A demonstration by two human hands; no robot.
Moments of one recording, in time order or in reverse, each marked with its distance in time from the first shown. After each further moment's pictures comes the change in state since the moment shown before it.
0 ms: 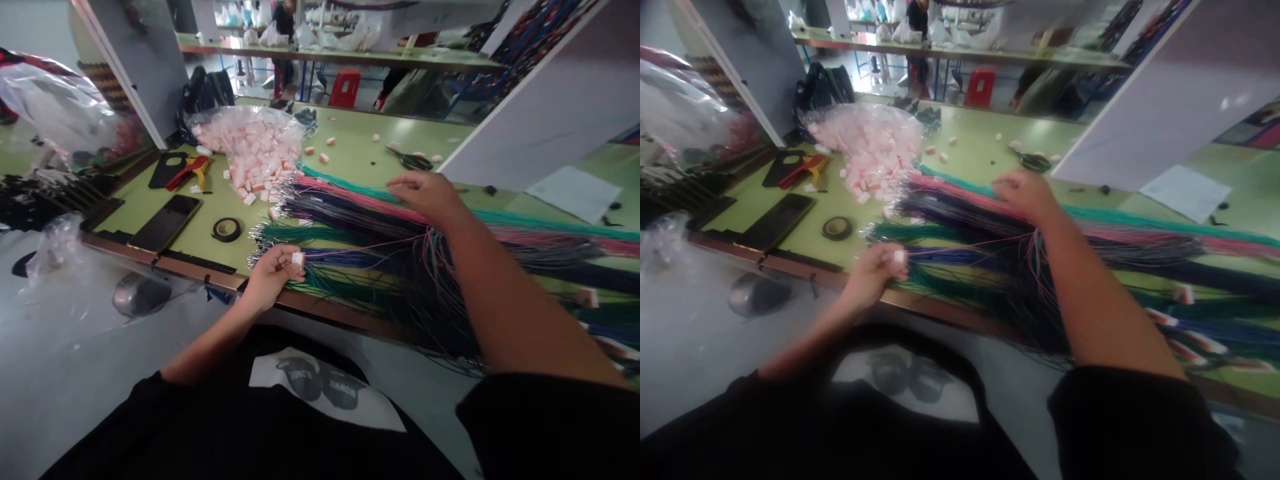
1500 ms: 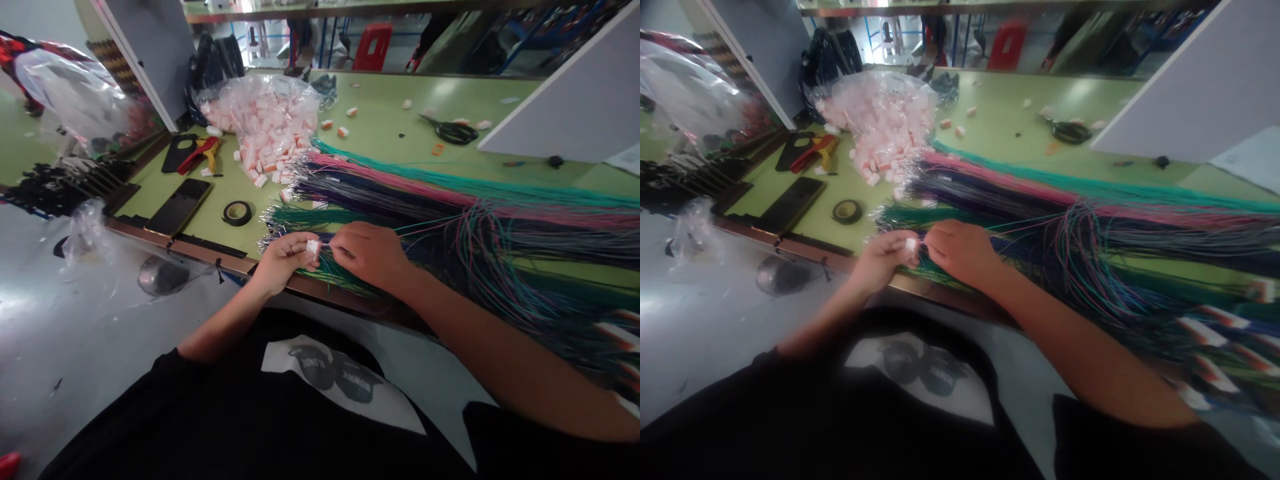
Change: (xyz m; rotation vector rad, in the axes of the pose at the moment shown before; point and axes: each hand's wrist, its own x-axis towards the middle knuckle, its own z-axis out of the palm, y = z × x) left_hand 0.001 0.001 -0.008 0.000 -0.107 -0.048; right_hand -0.097 -0.091 0.085 -0.190 -0.098 -0.602
